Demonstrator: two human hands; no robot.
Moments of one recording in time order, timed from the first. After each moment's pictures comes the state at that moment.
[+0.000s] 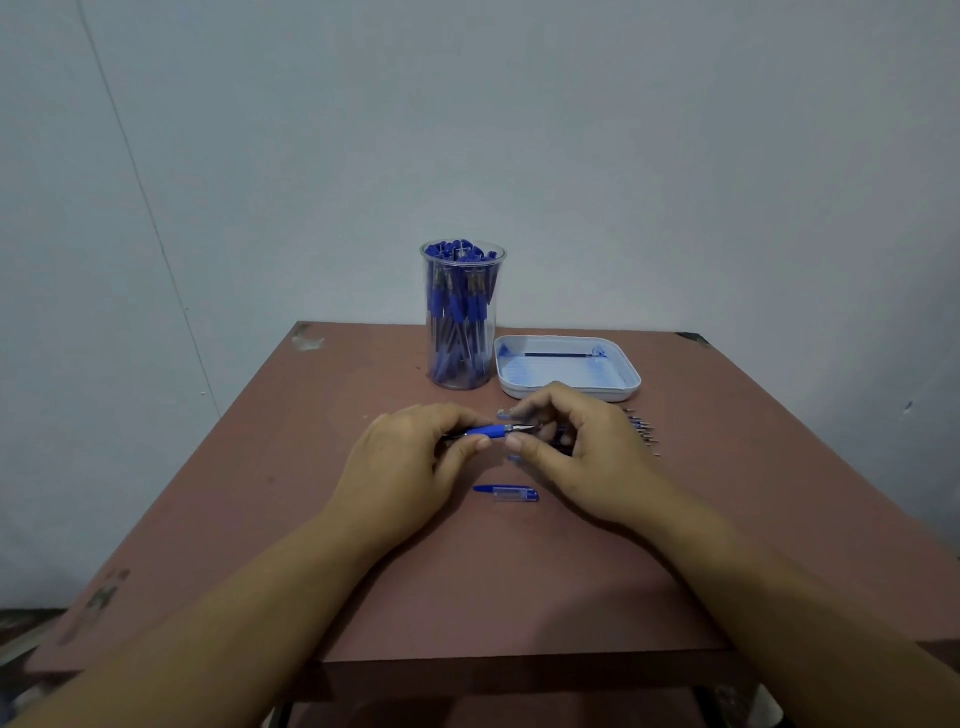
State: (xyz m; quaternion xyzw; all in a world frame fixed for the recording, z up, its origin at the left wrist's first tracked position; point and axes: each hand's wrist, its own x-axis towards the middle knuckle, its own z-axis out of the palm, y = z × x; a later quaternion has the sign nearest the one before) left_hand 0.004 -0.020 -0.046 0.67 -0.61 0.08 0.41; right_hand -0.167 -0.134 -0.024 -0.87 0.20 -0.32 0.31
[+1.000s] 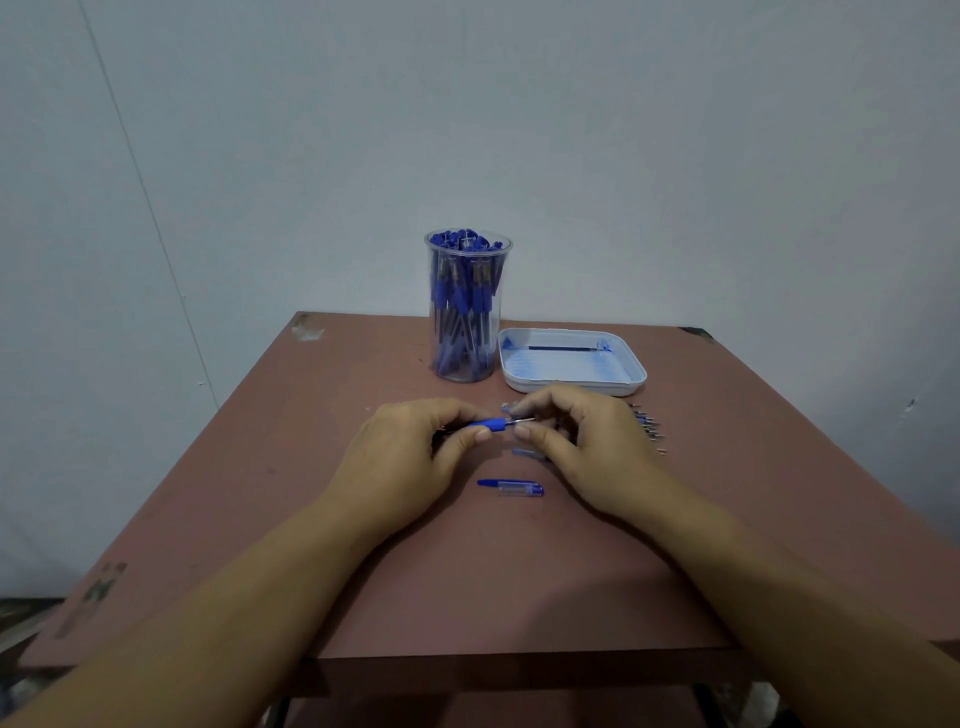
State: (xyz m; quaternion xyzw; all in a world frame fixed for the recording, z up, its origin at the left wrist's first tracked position) left_hand 0.009 -0.019 -0.043 0.68 -0.61 0.02 0.41; right_hand -0.161 -0.132 -0.020 -0.88 0.20 -0.32 0.30
